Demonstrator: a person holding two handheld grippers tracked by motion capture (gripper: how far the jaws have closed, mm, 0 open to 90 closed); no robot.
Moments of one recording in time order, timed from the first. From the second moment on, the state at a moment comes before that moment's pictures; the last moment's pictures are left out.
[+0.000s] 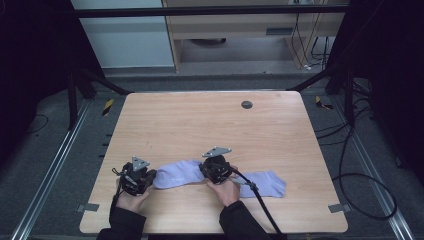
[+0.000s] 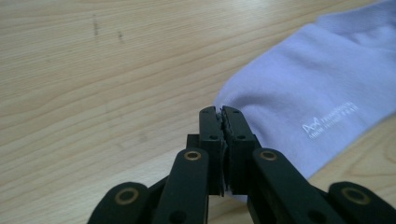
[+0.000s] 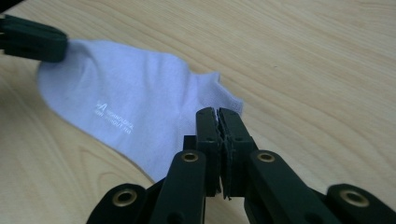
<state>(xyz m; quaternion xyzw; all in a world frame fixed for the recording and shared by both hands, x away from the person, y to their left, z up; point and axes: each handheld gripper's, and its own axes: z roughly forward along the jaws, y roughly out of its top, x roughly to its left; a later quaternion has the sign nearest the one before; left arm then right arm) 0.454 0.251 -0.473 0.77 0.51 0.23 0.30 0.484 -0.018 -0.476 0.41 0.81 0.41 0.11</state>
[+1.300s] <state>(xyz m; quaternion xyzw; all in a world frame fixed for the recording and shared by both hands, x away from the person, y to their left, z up) 0.434 0.206 -0.441 0.77 0.45 0.23 0.39 0.455 -0.186 -0.448 0.48 0.75 0.41 0.19</state>
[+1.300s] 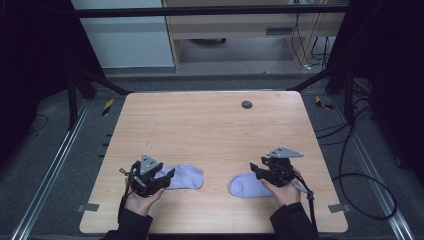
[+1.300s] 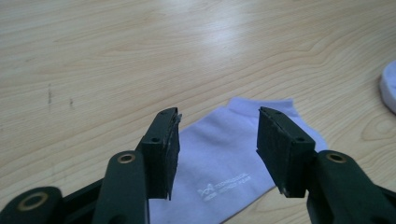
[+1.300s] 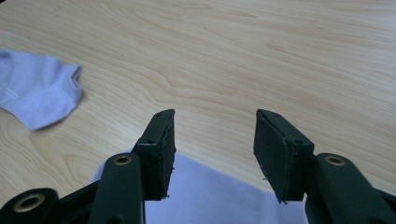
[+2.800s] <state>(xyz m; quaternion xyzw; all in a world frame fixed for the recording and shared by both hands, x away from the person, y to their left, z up) 0.448 0.031 -0.483 0.85 0.36 0.15 0.35 0.436 -0.251 -0.490 0.49 0.80 0.31 0.17</state>
